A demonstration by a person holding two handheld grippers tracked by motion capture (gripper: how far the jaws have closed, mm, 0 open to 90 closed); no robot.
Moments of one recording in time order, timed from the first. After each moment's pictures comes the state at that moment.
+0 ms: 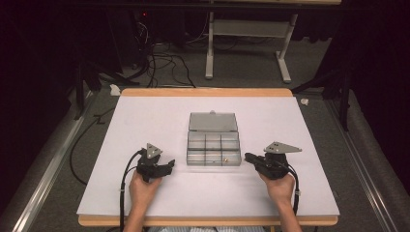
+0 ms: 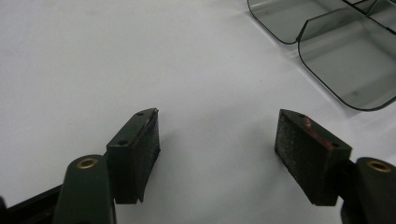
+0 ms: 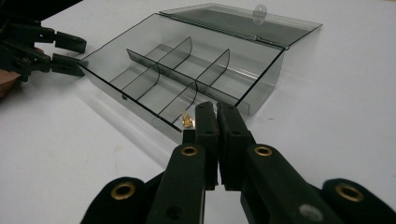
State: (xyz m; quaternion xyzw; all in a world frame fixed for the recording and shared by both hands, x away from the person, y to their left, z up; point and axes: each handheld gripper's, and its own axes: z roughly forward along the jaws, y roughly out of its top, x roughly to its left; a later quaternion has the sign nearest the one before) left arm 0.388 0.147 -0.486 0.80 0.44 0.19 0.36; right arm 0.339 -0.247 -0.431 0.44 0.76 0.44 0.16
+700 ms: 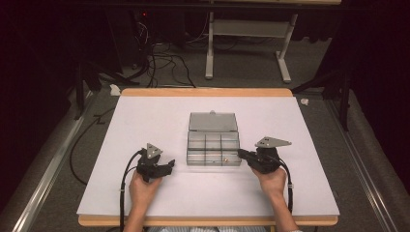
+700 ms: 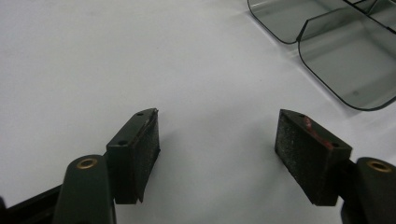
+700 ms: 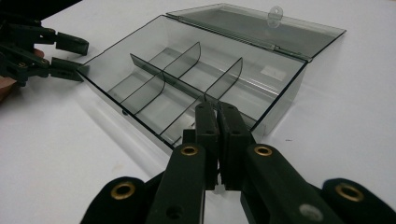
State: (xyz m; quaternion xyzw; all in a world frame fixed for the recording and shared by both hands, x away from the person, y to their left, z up) left arm 0.388 0.146 -0.487 0.80 0.44 0.19 0.36; right arm 0.360 -0.231 -0.435 0.43 0.77 0.44 0.15
